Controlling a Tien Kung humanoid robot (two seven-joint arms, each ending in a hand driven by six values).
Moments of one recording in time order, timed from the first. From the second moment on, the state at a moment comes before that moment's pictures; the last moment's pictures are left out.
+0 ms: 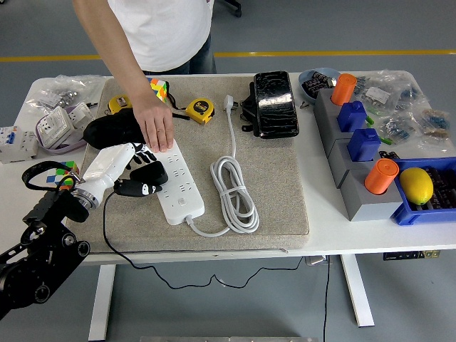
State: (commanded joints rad) left arm -0.34 0.27 -0.99 -1.09 1.98 0.26 -0.04; right arm -0.18 -0.24 1.15 0.37 -0.35 -0.08 -0.03
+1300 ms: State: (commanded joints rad) left arm -0.32 0.29 -1.10 -1.01 1.91 0.35 -0.21; right arm -0.18 -0.24 1.16 0.37 -0.35 -0.07 -0.03
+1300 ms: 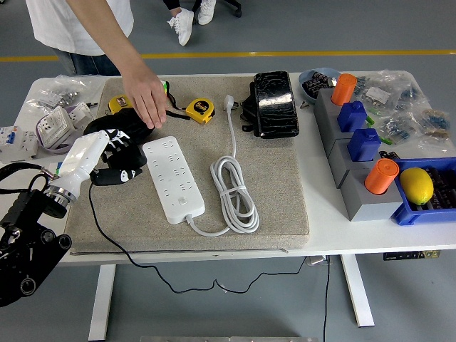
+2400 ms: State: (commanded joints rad) left arm -0.30 0.30 -1.12 -1.02 1.90 0.28 -0.15; right arm -0.18 -0.24 1.16 0.37 -0.35 -0.07 -0.03
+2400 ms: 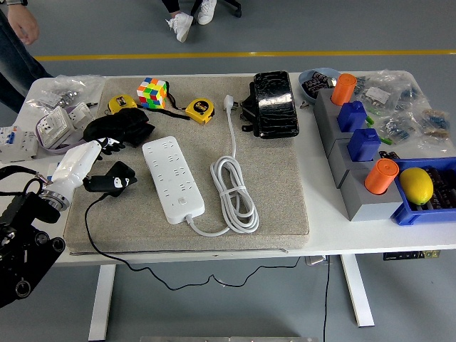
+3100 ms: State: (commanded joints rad) left arm -0.23 0.30 -1.28 -1.18 1.62 0.30 -0.24; right arm -0.16 -0.23 1.17 0.36 -0.35 -0.08 -0.03
